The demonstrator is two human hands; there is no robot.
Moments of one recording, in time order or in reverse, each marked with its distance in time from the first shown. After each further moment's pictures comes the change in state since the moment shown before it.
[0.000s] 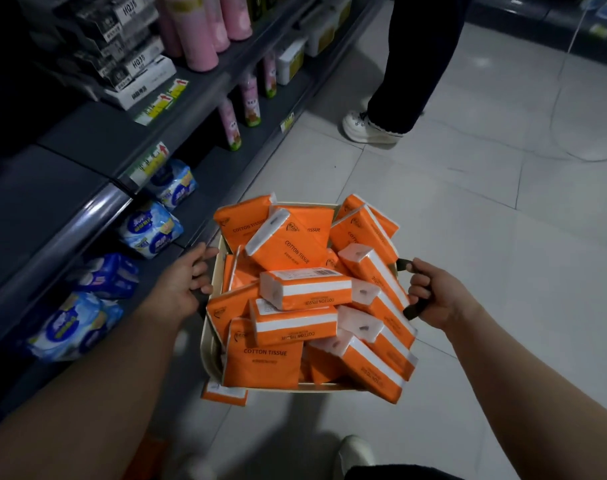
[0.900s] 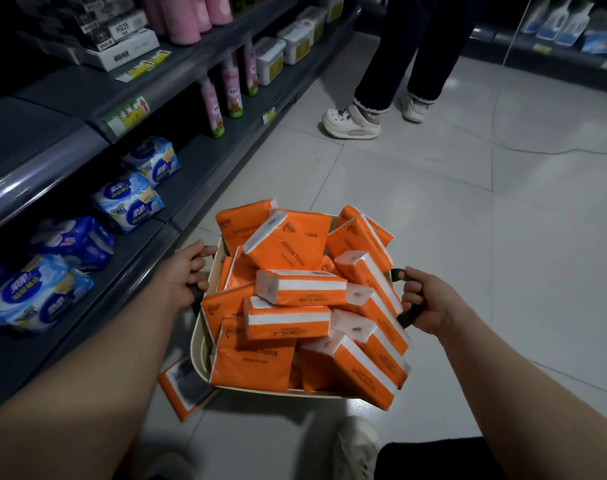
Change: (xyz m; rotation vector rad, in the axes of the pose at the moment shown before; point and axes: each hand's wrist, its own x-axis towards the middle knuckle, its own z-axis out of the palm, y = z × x) left_hand 0.002 -0.105 -0.029 0.088 -0.065 0.085; right_hand 0.000 0.113 -0.080 0.032 0.038 -0.074
